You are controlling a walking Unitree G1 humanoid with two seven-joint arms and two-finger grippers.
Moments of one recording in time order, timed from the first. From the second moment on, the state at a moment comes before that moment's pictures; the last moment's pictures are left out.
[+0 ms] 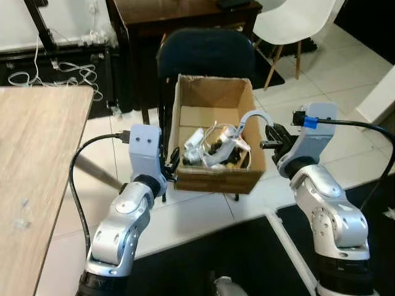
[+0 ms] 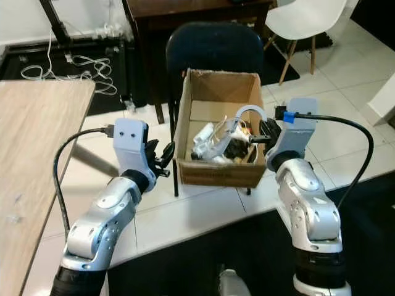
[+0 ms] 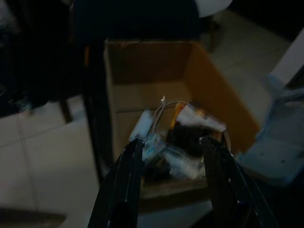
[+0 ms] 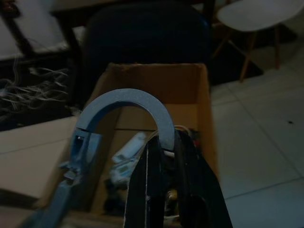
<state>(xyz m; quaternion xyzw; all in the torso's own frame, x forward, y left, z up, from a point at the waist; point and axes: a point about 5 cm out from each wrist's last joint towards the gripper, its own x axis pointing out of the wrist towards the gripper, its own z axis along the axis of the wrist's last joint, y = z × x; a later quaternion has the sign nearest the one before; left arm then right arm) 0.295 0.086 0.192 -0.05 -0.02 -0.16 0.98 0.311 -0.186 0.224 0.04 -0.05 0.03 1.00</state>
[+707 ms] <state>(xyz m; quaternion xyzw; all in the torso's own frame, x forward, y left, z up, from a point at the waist) 0.295 0.085 0.193 -0.05 -0.02 -0.16 0.99 0.311 -0.190 0.226 0.03 -0.05 0.03 1.00</state>
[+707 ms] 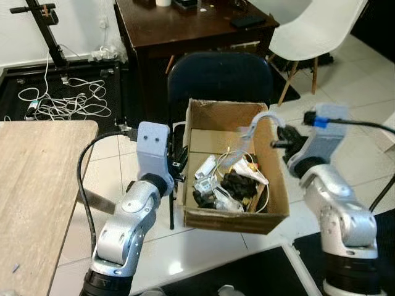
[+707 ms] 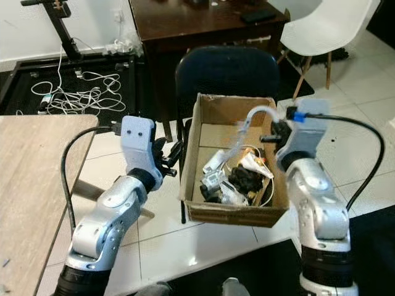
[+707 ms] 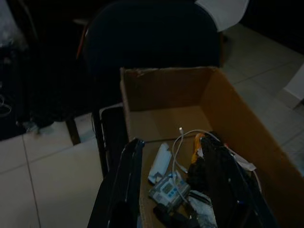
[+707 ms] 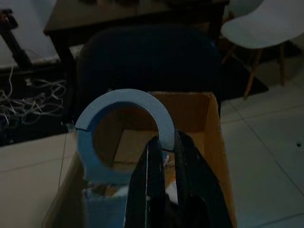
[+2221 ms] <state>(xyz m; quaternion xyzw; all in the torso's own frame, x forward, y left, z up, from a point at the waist) 0.298 0.071 0.205 -0.02 -0.05 -0.29 0.96 0.390 -0.216 0.193 -0.04 -0.01 0.06 1.00</state>
